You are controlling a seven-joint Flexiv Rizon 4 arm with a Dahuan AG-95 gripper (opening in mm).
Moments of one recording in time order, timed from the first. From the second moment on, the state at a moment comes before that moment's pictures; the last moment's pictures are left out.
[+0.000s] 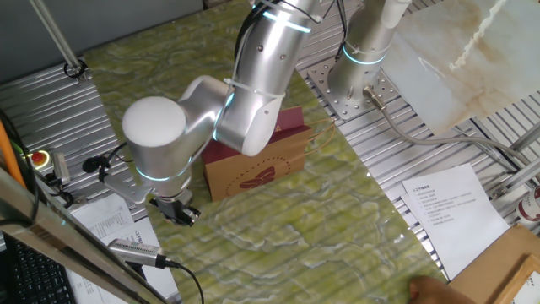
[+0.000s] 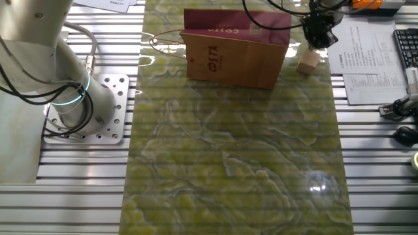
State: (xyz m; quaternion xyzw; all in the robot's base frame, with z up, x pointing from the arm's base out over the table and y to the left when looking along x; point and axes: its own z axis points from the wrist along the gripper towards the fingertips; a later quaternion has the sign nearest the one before) arm 0.667 0.174 0.044 -0.29 0.96 -0.01 0.05
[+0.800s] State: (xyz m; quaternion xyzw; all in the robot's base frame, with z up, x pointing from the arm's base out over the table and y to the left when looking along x) arm 0.654 0.143 0.049 -0.32 0.95 -0.02 0.05
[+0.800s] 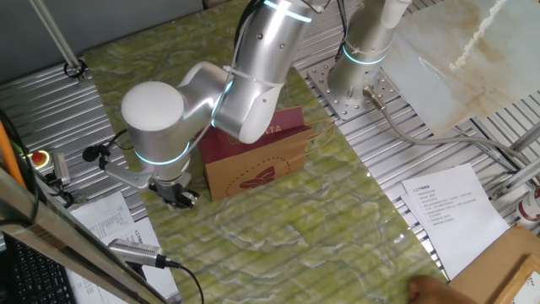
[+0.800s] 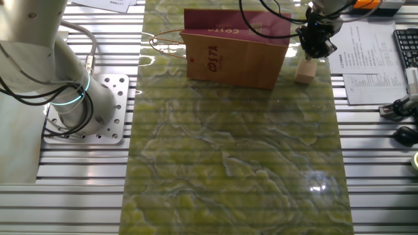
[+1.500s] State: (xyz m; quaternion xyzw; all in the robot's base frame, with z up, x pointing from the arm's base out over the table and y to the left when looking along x) arm 0.646 0.131 0.052 -0.33 0.94 -0.03 0.04
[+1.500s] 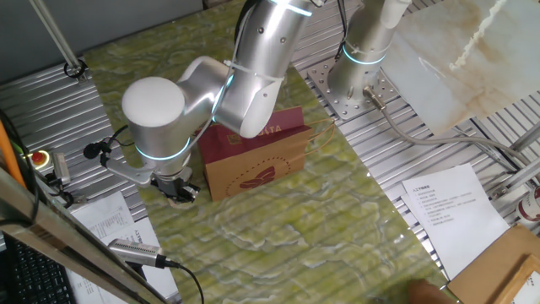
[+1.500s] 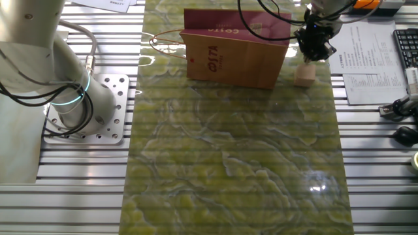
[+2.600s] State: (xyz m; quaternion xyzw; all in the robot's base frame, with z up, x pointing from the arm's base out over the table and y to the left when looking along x) arm 0.626 0.116 0.043 -0.34 0.94 -0.03 0.03
